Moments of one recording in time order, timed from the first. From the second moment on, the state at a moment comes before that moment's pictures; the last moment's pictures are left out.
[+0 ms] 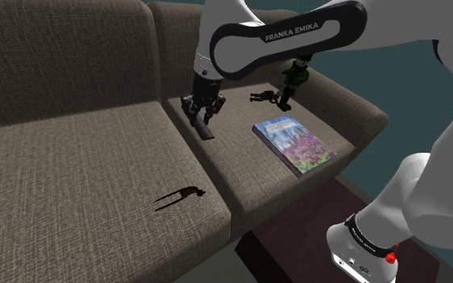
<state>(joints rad) 0.33 0.19 0.11 -1.90 0.05 2.13 0.59</state>
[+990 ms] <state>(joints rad) 0.43 0.31 0.16 -1.85 0.01 2.21 0.75</state>
